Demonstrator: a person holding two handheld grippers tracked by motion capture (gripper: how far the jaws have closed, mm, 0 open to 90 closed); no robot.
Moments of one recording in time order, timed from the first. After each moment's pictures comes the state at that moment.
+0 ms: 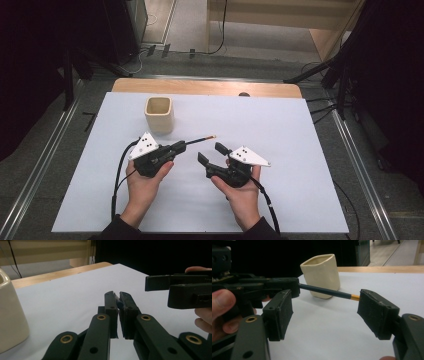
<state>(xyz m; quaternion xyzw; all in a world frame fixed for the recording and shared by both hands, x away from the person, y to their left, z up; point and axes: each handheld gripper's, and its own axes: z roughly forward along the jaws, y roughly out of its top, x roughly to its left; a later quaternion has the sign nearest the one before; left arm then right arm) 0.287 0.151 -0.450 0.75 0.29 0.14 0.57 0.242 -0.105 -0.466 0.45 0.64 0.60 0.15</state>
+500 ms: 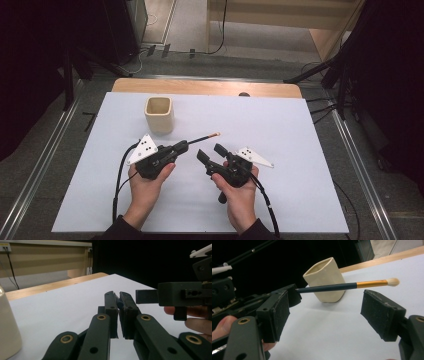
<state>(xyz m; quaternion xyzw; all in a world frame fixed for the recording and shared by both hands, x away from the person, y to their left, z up) 0.280 0.146 -0.450 0.73 0.27 0.14 0.61 0.243 -0.104 -0.472 0.51 0.57 0.63 0.08</state>
